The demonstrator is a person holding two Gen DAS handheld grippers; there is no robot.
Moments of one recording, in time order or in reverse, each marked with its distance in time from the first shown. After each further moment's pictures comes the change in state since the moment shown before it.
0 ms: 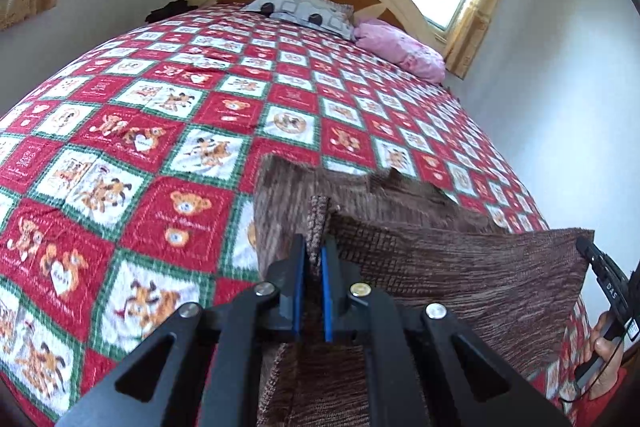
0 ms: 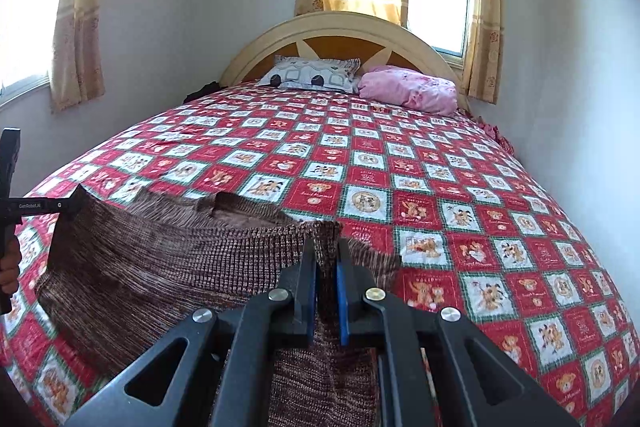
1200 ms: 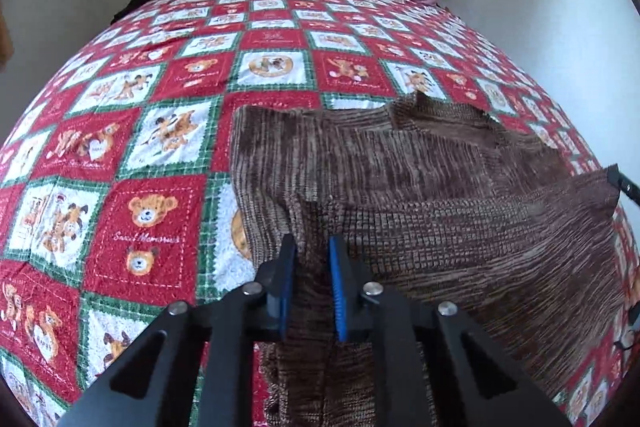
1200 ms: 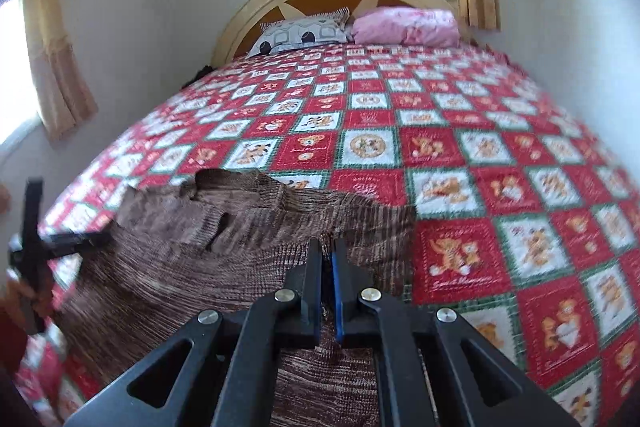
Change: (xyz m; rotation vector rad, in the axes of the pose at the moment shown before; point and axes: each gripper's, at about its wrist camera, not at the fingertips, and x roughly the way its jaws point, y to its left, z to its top) left arm 0.079 -0.018 -0.012 0.244 0.194 0.092; right arm 0.068 -0.054 -0.025 0.222 0.158 0.132
